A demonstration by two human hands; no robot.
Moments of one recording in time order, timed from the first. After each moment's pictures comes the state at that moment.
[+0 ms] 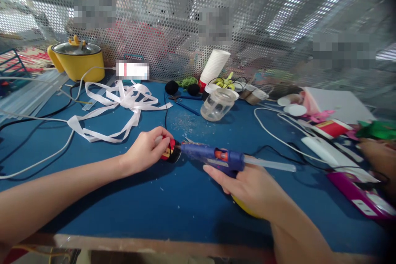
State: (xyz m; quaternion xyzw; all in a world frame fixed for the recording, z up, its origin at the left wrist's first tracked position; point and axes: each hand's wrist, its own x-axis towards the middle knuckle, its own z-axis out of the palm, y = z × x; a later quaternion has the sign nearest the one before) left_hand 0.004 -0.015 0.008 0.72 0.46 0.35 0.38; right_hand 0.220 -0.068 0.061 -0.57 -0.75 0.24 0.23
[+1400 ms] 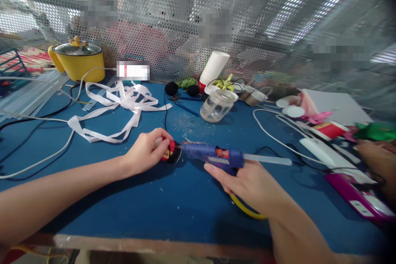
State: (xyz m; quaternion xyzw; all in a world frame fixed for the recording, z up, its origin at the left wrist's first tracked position) left_hand 0.003 -0.016 0.004 0.73 0.44 0.35 0.38; right_hand 0.221 -0.069 0.064 -0.64 -0.74 0.21 0.10
